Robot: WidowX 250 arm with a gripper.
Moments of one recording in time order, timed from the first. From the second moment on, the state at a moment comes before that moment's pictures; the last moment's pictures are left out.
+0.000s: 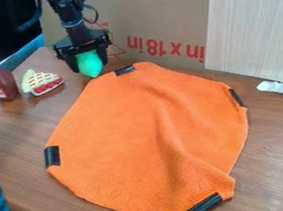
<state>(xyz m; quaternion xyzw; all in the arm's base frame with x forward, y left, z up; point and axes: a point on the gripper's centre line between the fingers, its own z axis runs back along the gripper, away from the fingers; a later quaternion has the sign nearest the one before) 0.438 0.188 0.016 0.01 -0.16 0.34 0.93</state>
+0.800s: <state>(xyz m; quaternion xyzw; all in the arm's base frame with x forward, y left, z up) 0.415 0.199 0.023 -0.01 -0.13 0.37 0.92</state>
